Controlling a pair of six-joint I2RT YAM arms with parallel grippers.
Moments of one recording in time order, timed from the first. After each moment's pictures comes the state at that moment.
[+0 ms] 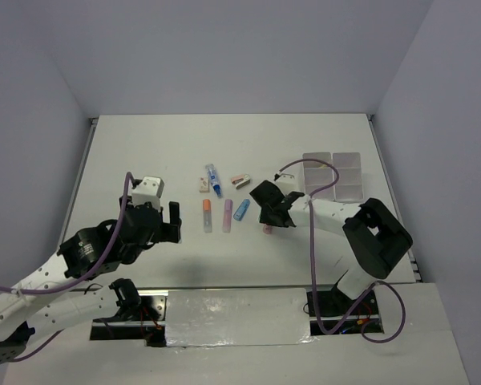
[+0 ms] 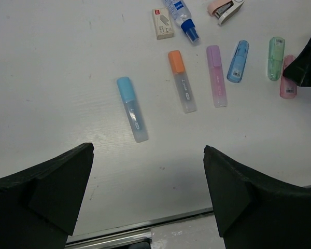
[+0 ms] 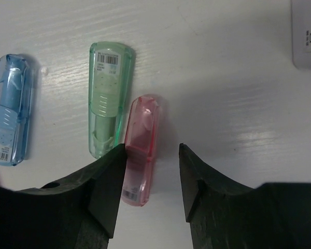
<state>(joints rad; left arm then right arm) -0.96 0.72 0.95 -0.93 -0.63 -0.55 0.73 1.59 0.86 -0.40 0.45 0.85</state>
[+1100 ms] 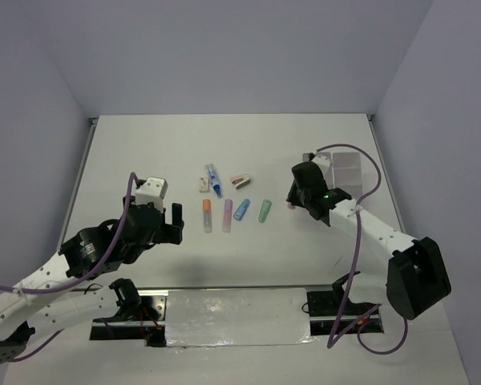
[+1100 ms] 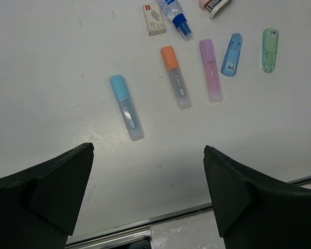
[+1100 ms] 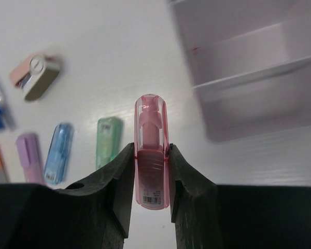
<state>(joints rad) -0.96 0.72 0.94 -0.91 -0.59 -0.53 0.49 1.26 0.79 -0.32 0.33 0.65</state>
